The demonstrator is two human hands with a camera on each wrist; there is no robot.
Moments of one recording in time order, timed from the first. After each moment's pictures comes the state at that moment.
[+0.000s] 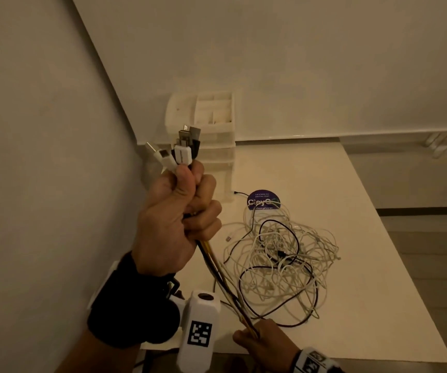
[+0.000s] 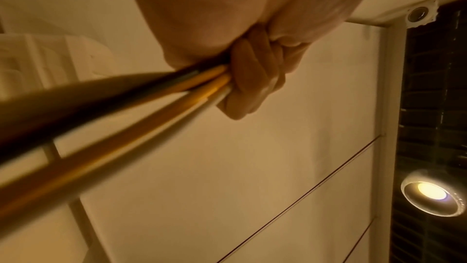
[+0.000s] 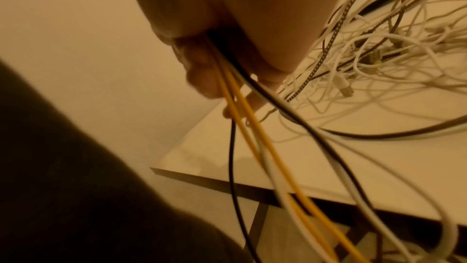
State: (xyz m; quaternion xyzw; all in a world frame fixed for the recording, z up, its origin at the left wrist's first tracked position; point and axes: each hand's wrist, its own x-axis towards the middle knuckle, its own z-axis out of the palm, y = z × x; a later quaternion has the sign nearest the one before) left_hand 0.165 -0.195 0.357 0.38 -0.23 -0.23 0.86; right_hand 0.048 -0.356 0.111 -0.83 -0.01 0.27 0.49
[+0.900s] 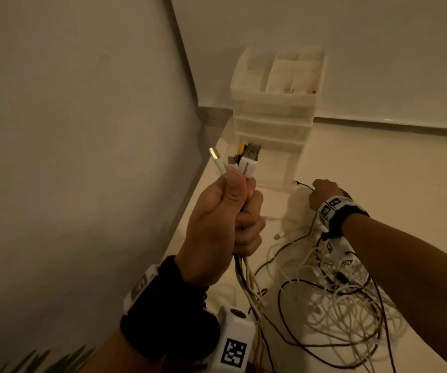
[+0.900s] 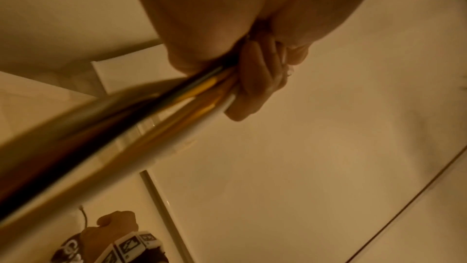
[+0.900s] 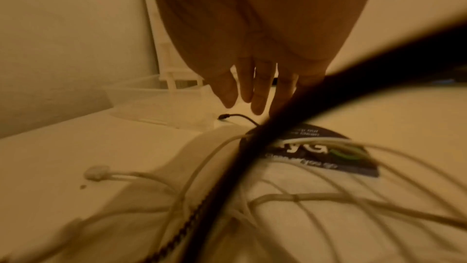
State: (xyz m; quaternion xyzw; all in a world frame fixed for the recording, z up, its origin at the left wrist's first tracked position) left_hand 0.203 -0.197 0.321 0.50 -0.03 -0.14 0.85; right_hand 0.395 -0.418 0.093 -0.98 0.05 0.17 0.13
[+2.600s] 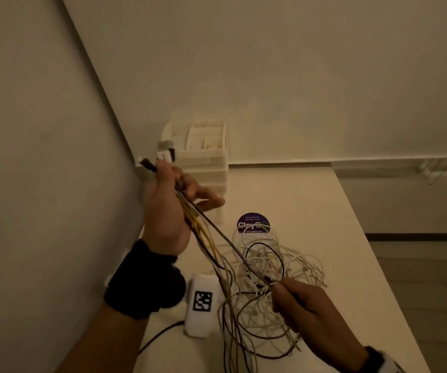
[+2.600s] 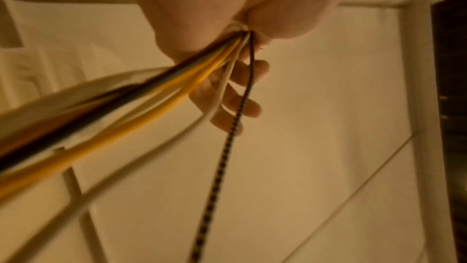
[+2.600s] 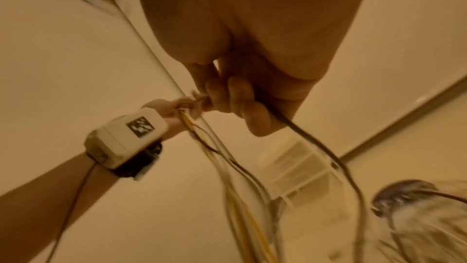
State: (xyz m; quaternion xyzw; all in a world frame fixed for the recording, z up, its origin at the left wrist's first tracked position) left_hand 0.198 -0.254 0.366 0.49 -0.09 0.00 0.87; right_hand 0.062 -0.447 0.267 -0.81 -0.04 0.02 0.58
